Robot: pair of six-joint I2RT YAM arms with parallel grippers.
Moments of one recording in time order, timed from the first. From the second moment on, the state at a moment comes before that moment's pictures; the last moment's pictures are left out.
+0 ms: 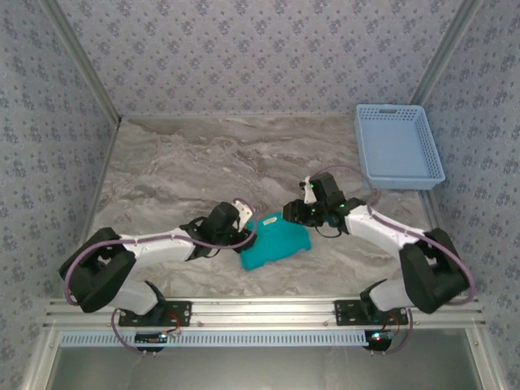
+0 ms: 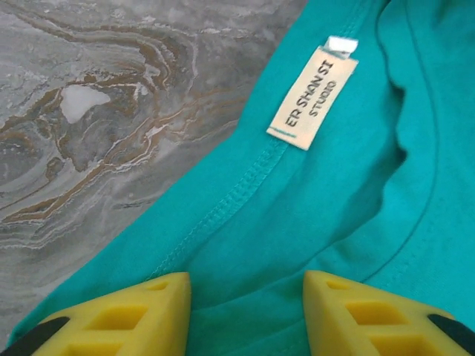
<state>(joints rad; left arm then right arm) -0.84 1.42 0.55 0.07 0.05 -0.21 0.50 1.42 0.72 -0.19 -0.39 0.62</state>
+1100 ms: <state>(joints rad) -0.54 1.03 0.81 -0.29 -0.15 -0.09 0.40 1.03 0.76 -0.21 0.20 0.36</state>
